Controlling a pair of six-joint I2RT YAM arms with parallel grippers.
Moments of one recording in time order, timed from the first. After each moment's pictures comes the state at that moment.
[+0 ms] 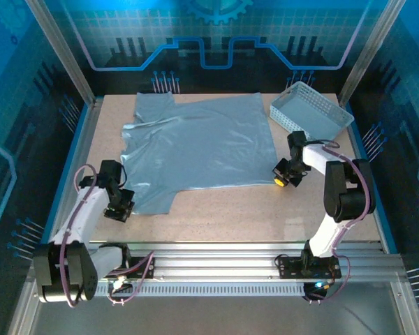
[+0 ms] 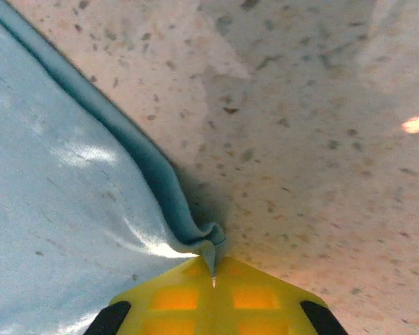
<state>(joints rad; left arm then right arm) 0.10 1.09 0.69 -1.04 0.06 -1.28 0.05 1.76 1.06 -0.76 -0.20 0.79</state>
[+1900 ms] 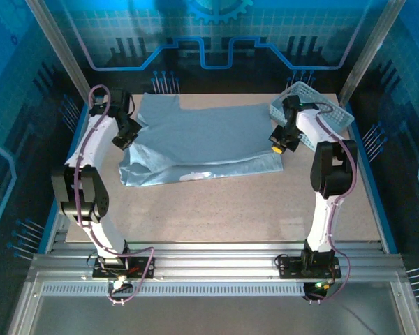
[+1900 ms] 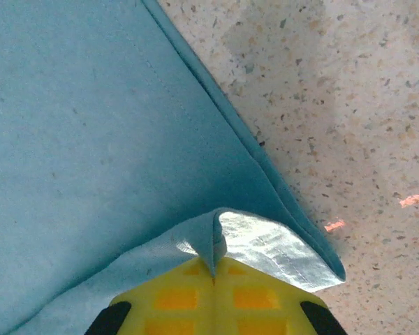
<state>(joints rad) 0.05 1.77 1.58 -1.00 -0.10 -0.92 0.07 2.10 1.74 -1.07 -0.15 0.69</state>
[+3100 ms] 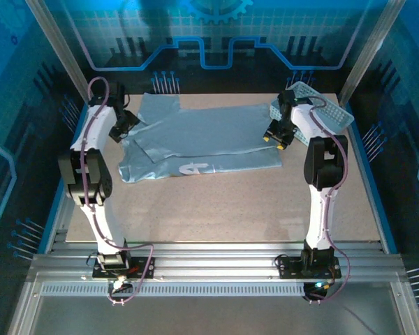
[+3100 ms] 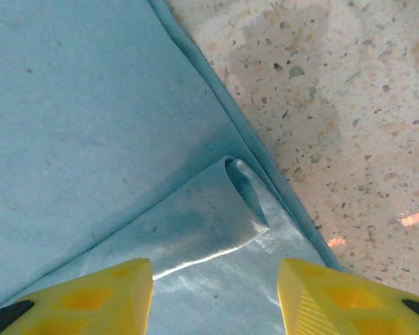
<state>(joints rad) 0.12 1.97 1.77 -0.97 -0.10 -0.81 0.08 2.22 1.91 -1.07 -0.14 0.66</state>
